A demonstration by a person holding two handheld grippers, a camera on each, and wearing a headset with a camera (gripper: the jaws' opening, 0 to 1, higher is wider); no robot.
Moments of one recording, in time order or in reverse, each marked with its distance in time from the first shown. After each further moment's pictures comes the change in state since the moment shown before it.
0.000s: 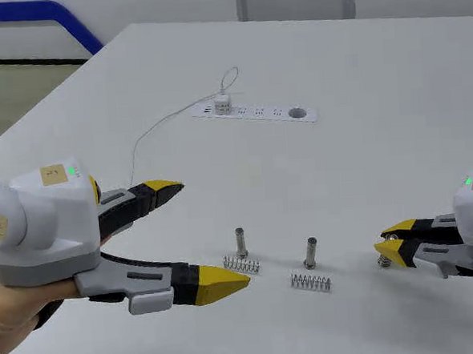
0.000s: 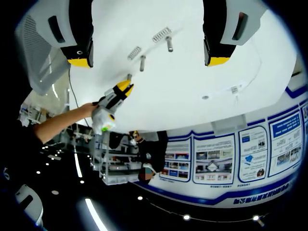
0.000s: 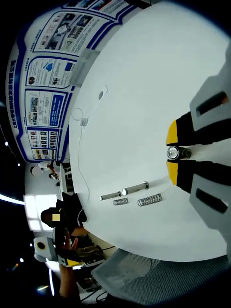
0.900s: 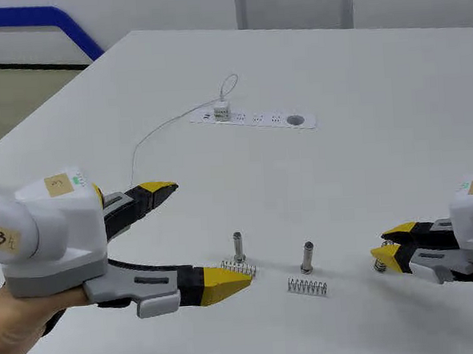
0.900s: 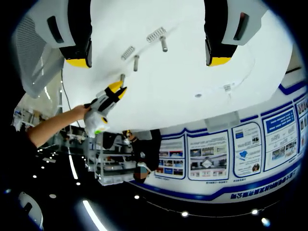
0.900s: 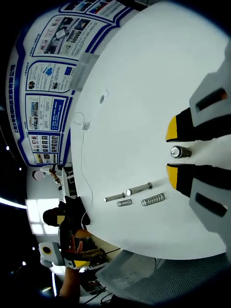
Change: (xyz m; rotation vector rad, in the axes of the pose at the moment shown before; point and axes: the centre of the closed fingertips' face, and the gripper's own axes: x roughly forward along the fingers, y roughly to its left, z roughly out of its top) left arm -0.001 0.006 -0.003 0.030 -0.011 0.075; right arm -0.010 -0.001 0.008 0.025 -0.023 -0.031
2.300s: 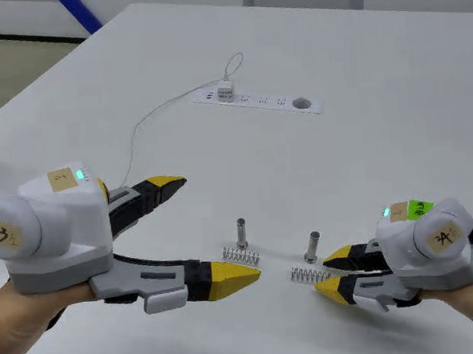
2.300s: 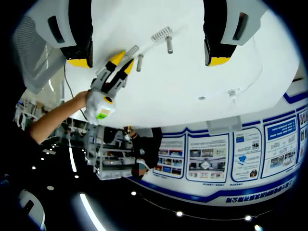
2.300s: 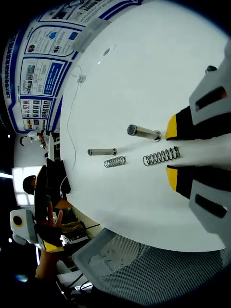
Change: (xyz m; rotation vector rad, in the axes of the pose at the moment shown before) left arm 0.009 -0.002 -0.012 -0.067 -0.035 -0.033; right arm 0.059 0.087 -0.011 -0.152 0.116 0.255
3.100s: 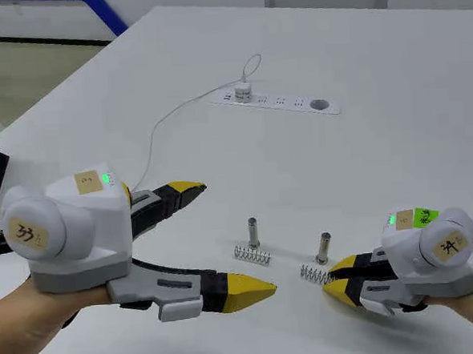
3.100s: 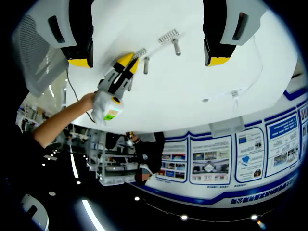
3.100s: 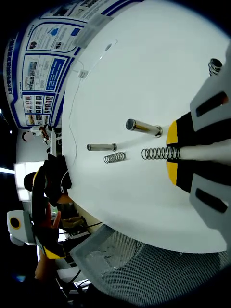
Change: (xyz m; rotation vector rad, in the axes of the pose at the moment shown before) left arm 0.000 -0.020 0.000 0.028 0.049 -0.006; right arm 0.003 0.007 -0.001 -0.013 -0.026 0.047
